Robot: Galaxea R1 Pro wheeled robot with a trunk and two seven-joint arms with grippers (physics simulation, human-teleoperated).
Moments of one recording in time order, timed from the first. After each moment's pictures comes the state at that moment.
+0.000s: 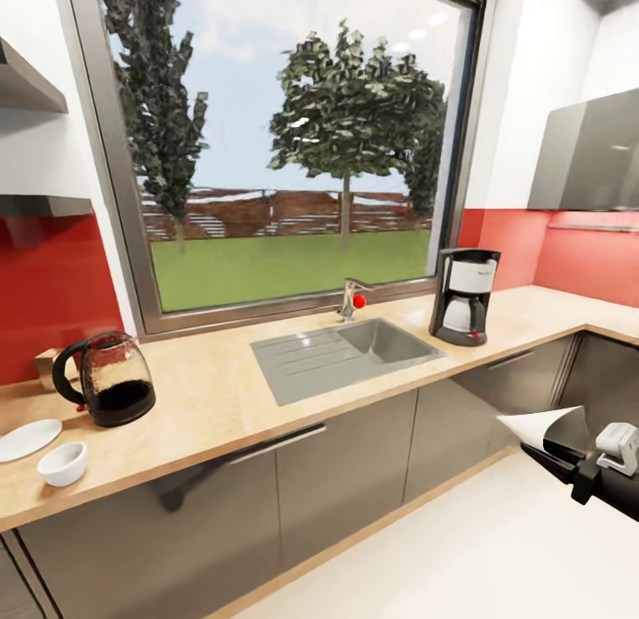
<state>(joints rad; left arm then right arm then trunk) 0.01 -0.10 0.02 -0.40 0.00 -0.11 0.00 -0.16 -0.35 -0.61 -1.54 -0.15 0.42 1.17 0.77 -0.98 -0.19</state>
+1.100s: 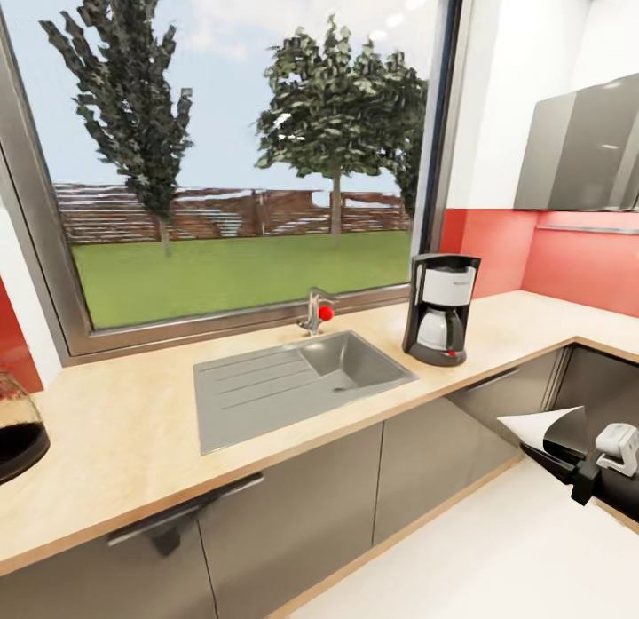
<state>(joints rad) 0.01 -0.10 0.04 -0.40 0.00 -0.11 0.00 -0.15 -0.35 -0.62 -1.54 -0.15 0.42 1.17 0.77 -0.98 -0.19</state>
